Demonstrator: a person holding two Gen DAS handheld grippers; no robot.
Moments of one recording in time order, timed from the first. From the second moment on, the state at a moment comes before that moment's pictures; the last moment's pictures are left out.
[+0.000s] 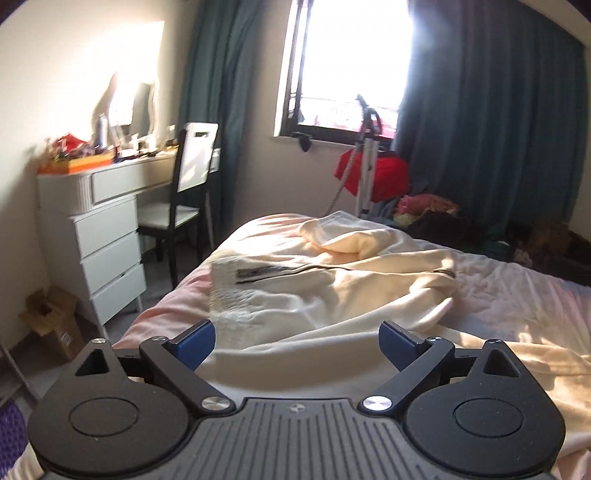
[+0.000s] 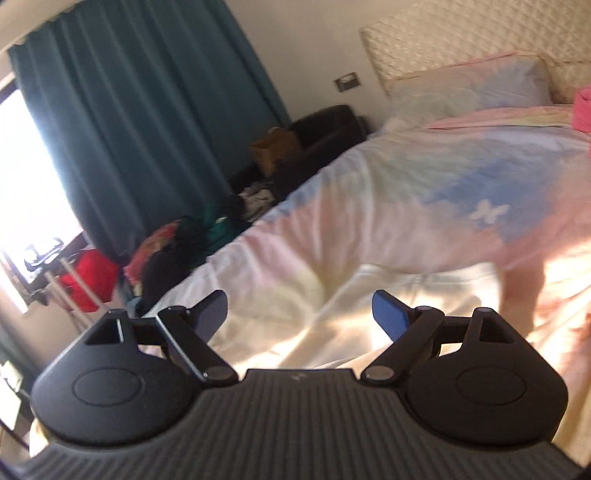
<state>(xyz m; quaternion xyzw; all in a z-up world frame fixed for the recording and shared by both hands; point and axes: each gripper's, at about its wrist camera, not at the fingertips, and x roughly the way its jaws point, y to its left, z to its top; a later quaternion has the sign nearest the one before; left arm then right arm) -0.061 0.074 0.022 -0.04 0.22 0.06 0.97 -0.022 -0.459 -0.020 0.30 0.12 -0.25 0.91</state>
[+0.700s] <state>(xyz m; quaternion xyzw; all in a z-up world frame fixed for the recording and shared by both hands) 0.343 -0.215 -0.122 0.17 0.27 0.01 0.95 0.089 -0.375 -0.113 0.20 0.17 -0.20 0.94</state>
